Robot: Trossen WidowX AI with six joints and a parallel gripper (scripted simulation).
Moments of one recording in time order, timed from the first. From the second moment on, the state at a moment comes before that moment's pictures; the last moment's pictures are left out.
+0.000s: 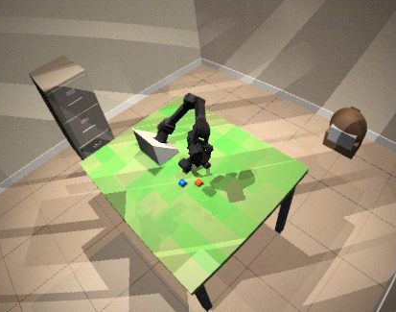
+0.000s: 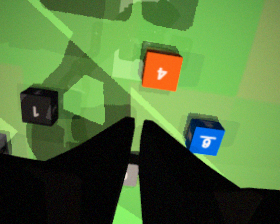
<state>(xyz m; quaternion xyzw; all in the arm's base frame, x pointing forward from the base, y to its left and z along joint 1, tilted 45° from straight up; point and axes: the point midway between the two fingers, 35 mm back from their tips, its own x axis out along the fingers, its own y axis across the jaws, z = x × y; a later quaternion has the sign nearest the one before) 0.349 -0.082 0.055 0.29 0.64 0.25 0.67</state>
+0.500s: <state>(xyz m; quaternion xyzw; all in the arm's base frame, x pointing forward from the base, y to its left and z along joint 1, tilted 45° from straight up) 0.357 -0.033 -0.009 0.28 0.64 0.26 0.66</state>
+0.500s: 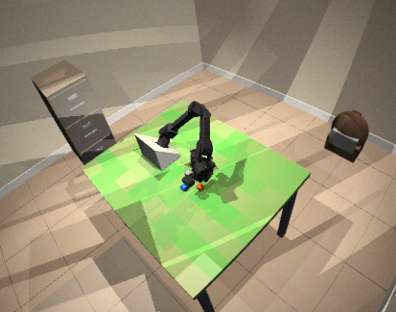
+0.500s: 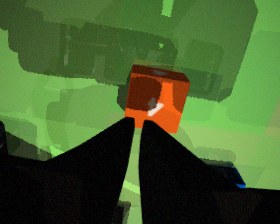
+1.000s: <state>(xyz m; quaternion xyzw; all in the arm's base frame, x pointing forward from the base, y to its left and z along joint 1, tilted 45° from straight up) 0.361 -0.020 -0.023 0.28 0.64 0.25 0.67</state>
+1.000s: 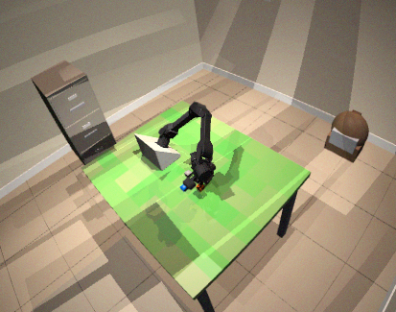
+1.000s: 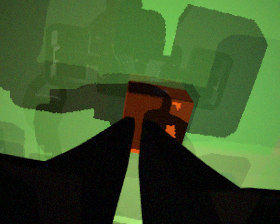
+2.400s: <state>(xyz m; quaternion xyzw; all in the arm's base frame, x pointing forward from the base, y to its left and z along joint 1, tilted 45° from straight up) 0.297 -0.132 0.001 0.29 0.64 0.24 0.67</state>
